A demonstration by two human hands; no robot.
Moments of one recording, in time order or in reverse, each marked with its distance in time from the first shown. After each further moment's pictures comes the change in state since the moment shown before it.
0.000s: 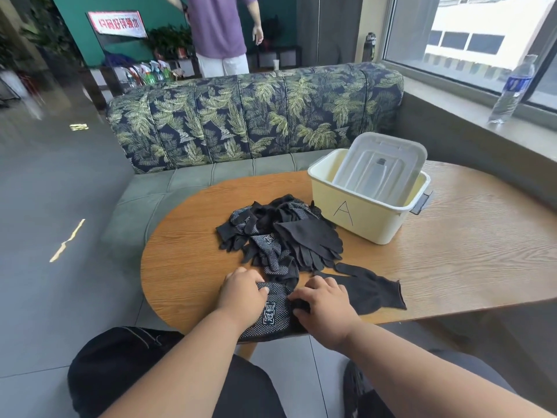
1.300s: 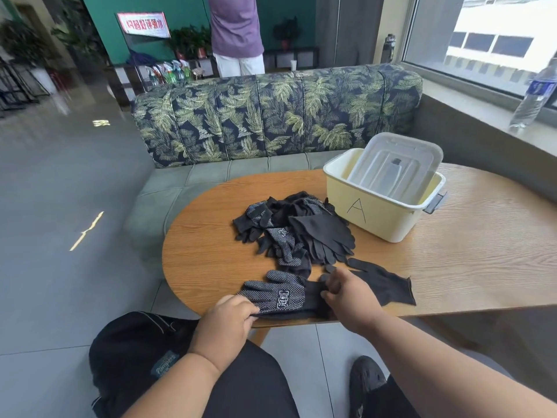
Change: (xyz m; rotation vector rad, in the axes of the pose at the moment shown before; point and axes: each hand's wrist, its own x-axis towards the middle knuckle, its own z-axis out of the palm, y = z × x) left_hand -0.080 -0.070 0.002 0.064 0.194 0.345; right_hand -0.006 0.020 -0.005 0.460 0.091 0.211
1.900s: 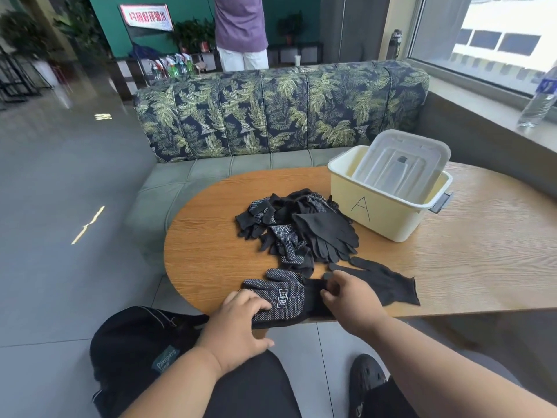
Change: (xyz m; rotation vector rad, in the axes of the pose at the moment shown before) left_hand -0.003 0.011 -0.007 -0.097 -0.221 -0.022; right_hand -0.005 -0.006 0.005 -0.178 0.061 -0.059
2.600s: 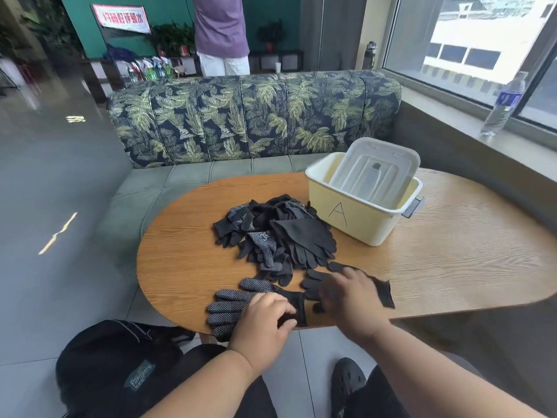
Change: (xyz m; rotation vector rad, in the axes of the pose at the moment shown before) left_hand 0.044 0.066 0.047 -0.140 0.140 0.082; right_hand 0.001 0.040 -0.022 -0.287 0.213 -0.179
